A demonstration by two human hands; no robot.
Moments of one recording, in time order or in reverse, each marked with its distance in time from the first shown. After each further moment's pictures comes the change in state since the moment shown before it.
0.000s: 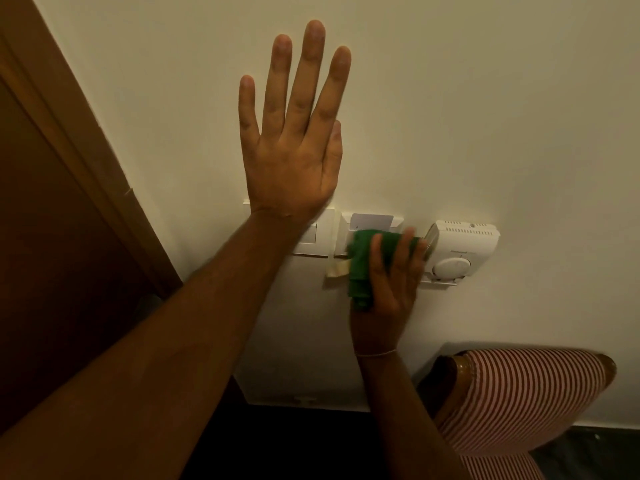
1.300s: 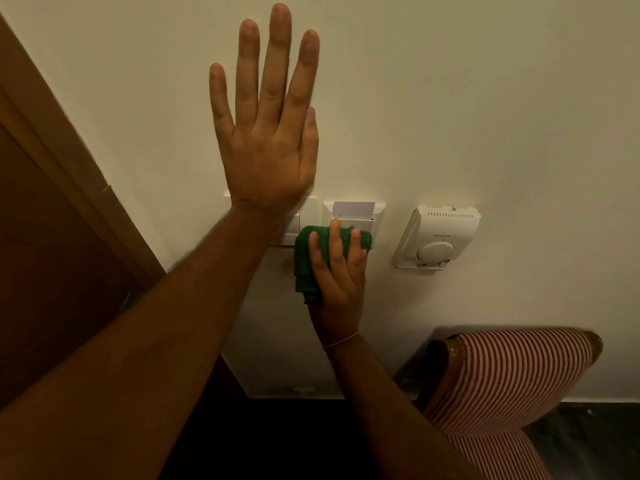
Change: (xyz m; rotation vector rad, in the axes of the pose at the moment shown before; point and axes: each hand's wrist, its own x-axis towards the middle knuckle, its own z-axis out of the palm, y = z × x) left_hand -0.001 -0.004 0.014 -0.144 0.074 0.055; right_hand -0.022 -0.011 0.029 0.018 -0.123 -0.164
